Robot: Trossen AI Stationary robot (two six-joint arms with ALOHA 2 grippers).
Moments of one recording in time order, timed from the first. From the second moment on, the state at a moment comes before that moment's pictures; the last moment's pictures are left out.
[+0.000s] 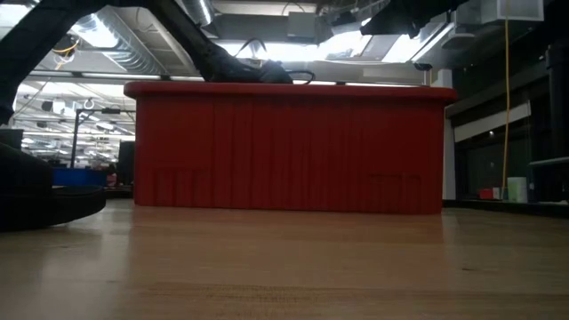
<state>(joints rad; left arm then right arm) 0.51 2.01 1.33 -0.06 -0.56 0.53 -0.15 0.98 0.88 -0.16 0.26 -0.16</state>
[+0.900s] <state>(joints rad) 0.43 1.88 1.53 -0.39 -0.51 0.55 -0.15 0.98 0.88 -0.17 0.26 -0.14</state>
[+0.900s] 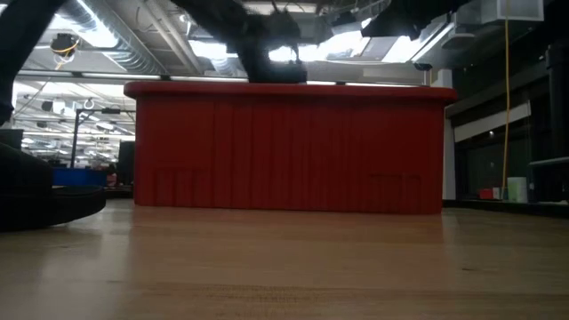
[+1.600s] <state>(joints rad) 0.21 1.46 1.38 -0.49 -0.40 0.19 -0.13 0.96 0.74 0.01 0.19 -0.15</state>
